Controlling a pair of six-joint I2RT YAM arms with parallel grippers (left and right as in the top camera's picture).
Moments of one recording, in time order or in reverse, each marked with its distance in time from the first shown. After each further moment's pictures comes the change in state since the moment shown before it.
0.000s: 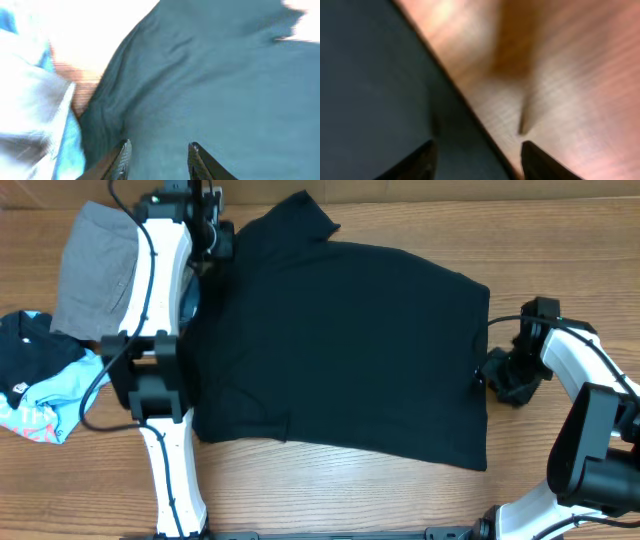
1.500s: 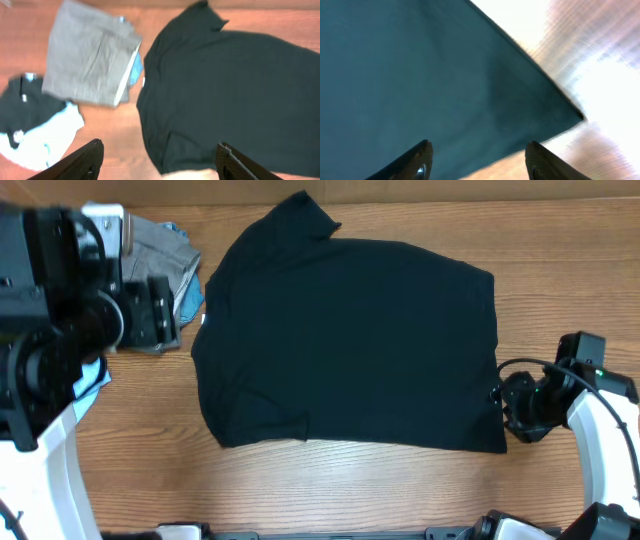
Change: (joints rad) left arm -0.006 -0.874 -0.102 -0.534 -0.148 -0.023; right arm -0.115 -0.449 -0.217 -0.158 -0.110 0.157
